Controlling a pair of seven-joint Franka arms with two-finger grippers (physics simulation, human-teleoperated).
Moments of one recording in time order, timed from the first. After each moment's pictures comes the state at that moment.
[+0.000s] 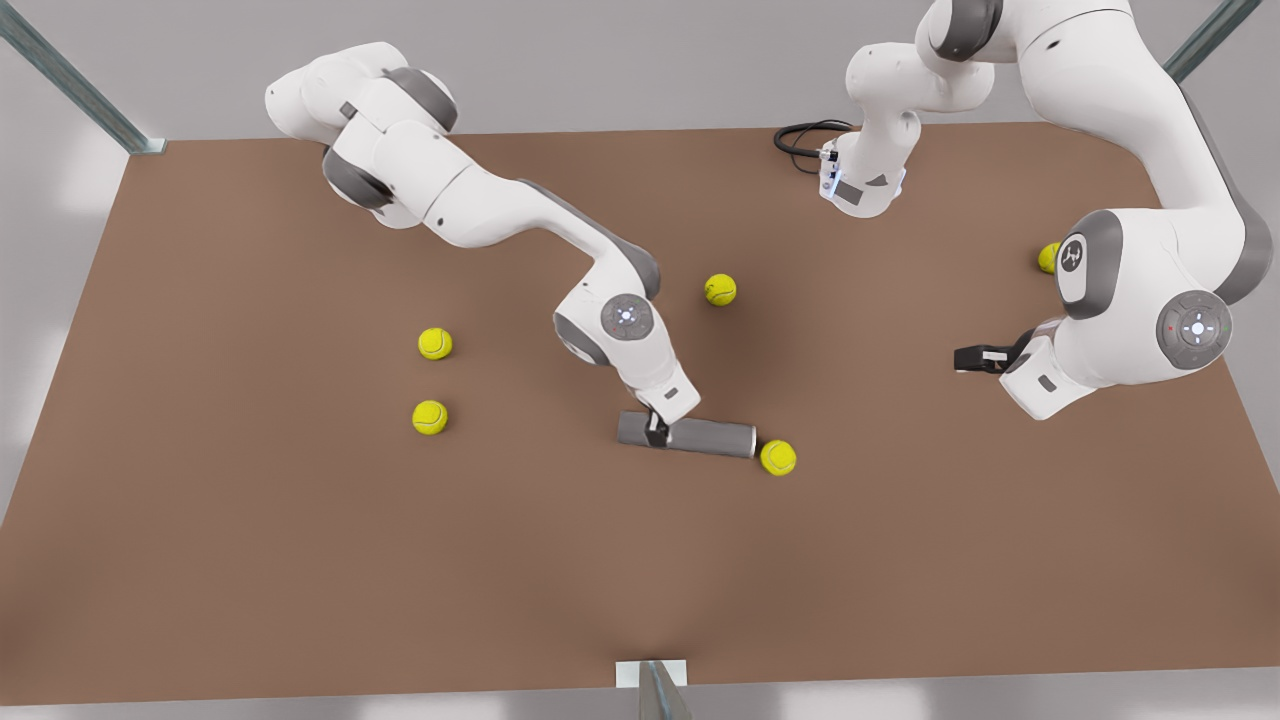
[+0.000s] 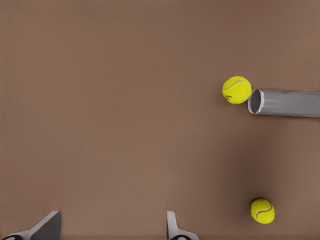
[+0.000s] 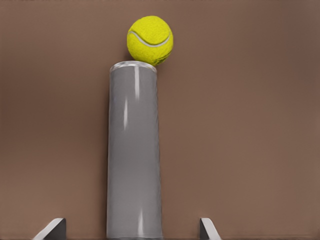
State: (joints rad) left arm -0.13 0.33 0.10 -1.36 -0.04 1.41 0.07; right arm 0.49 0.89 0.41 -1.20 -0.31 2.25 -0.49
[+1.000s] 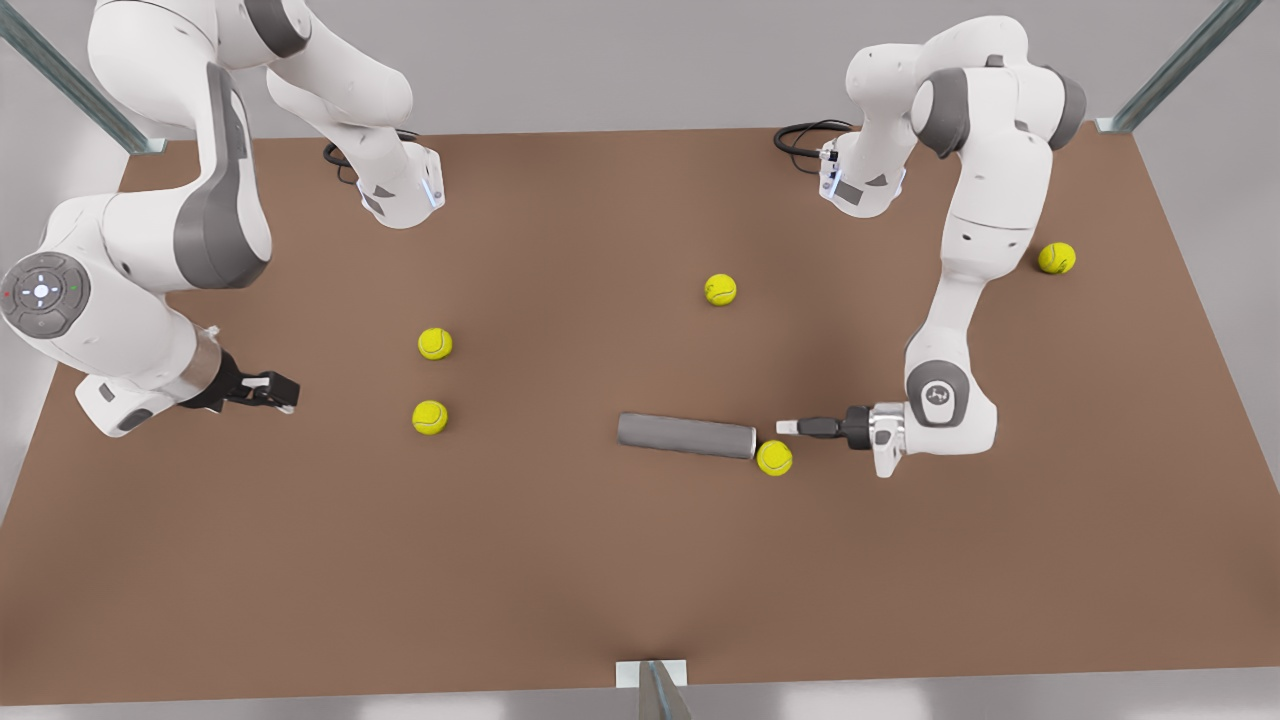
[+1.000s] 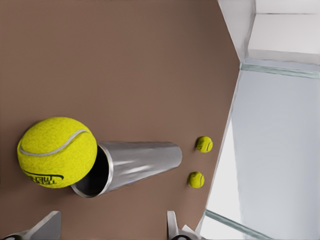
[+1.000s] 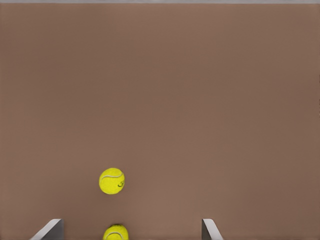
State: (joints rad) left arm -0.08 0.69 -0.03 -1.78 -1.24 1.90 0.59; right arm -0.22 0.30 0.35 -1.31 -0.14 1.55 0.14
